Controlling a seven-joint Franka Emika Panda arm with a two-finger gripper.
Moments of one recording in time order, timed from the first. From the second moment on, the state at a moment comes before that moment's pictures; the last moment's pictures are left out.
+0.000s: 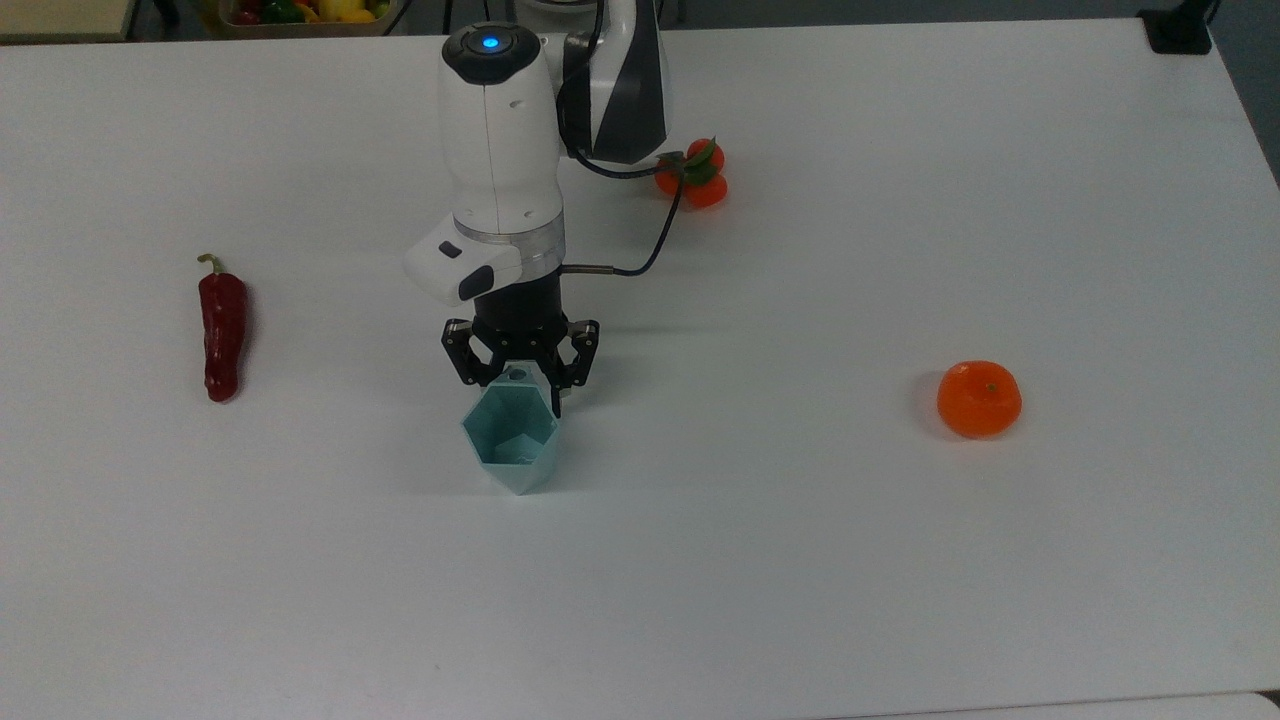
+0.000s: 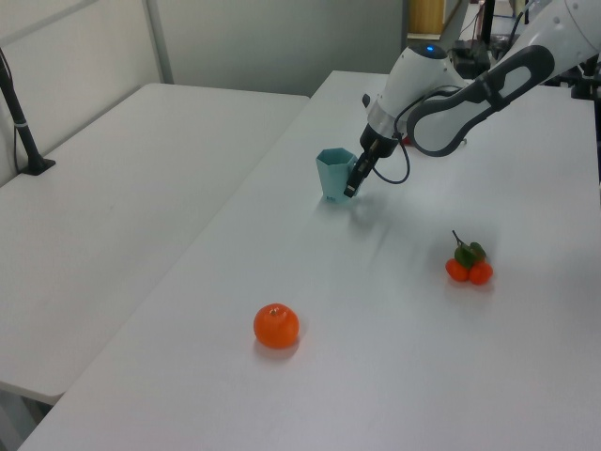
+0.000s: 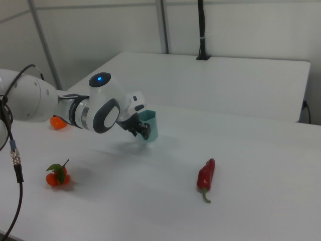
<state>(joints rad) 0.09 0.51 -0.04 -1.78 0.06 2.74 -0.03</state>
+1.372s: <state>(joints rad) 0.09 0.43 -0.04 -1.79 0.04 2.74 0.02</state>
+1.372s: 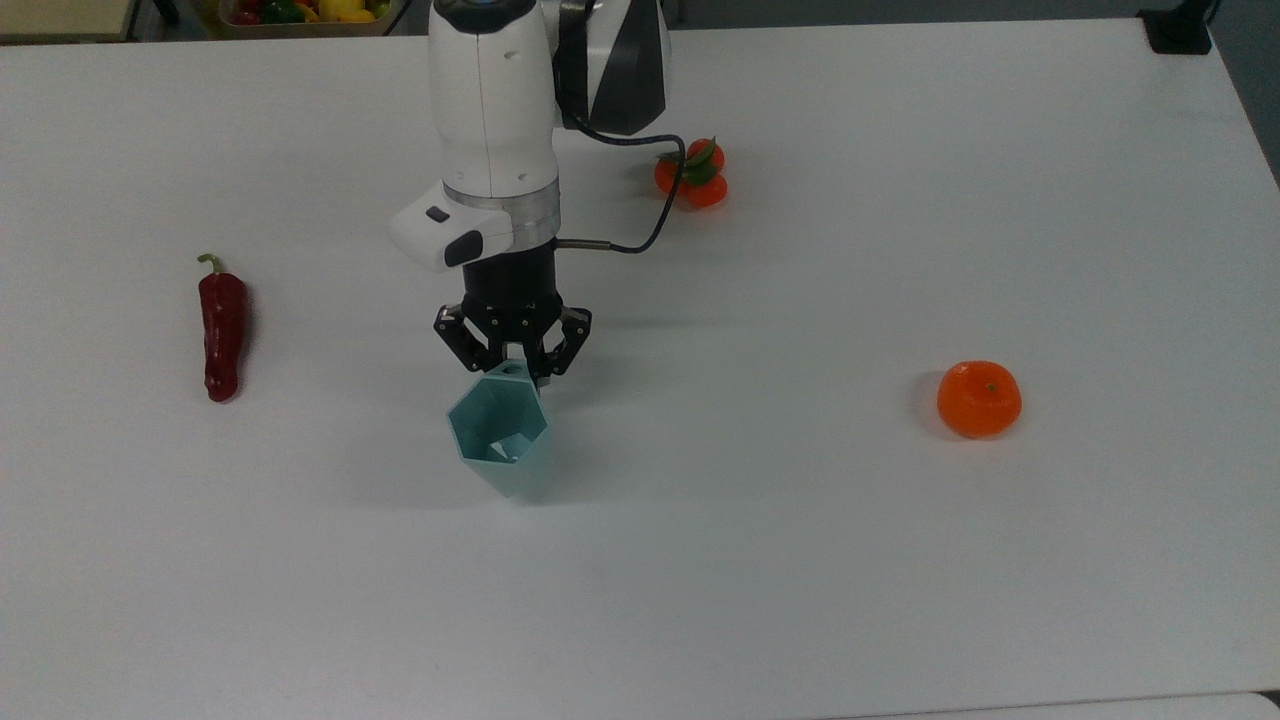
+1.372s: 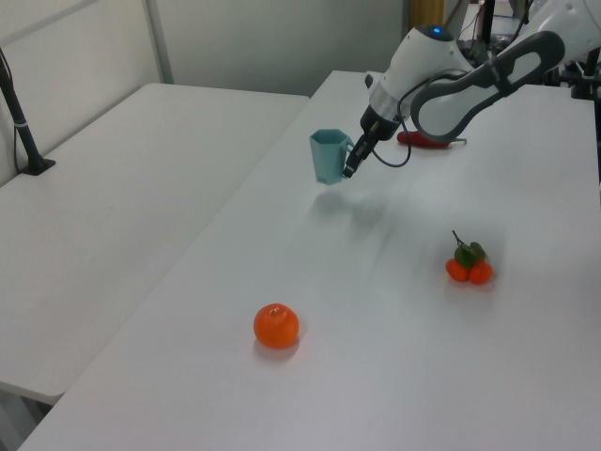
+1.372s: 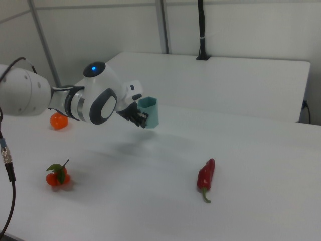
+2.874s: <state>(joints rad) 0.03 -0.26 -0.15 -2.16 0.04 1.96 -0.38</state>
